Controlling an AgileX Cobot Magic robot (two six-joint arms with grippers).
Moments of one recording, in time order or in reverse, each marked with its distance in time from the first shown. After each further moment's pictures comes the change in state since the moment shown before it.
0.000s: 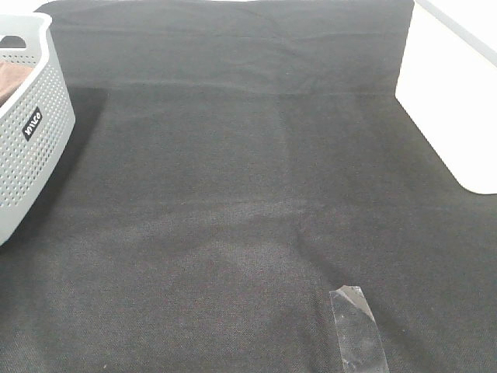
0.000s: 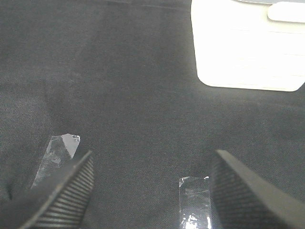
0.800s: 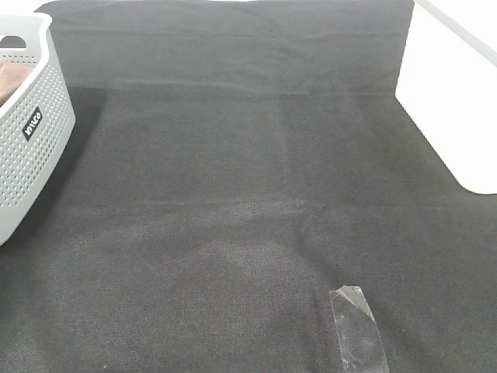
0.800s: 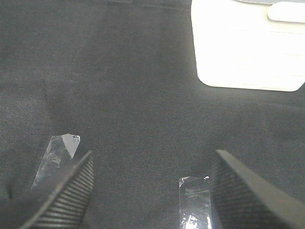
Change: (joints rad) left arm 0.000 0.001 0.000 0.014 -0.031 -0.131; right arm 0.000 0.000 0.000 0.001 0.000 0.000
